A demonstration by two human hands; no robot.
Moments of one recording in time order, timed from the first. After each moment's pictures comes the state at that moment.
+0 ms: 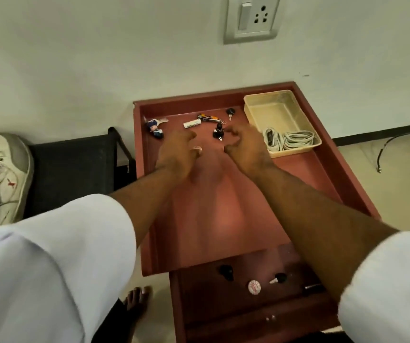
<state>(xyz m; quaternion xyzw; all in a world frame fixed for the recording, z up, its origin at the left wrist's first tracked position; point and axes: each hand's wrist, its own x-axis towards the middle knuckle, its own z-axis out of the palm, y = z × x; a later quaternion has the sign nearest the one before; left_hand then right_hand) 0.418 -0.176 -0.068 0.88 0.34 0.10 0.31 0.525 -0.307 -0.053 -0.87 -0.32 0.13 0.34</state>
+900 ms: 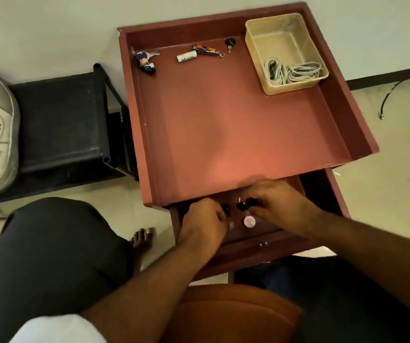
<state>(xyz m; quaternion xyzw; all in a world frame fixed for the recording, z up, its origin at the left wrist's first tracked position) 0.267 -0.360 -0.091 0.79 0.39 -0.18 0.43 0.416 -0.482 -0.083 -0.78 -0.53 0.30 0.15</state>
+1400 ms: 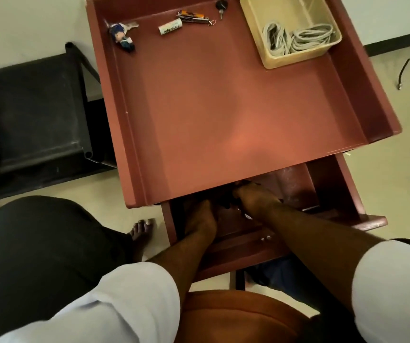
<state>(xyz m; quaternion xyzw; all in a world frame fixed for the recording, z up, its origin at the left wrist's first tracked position) 0.278 -0.376 -0.211 0.69 0.53 -0.23 0.44 0.408 -0.459 -0.188 -0.80 -0.39 0.44 -0.04</state>
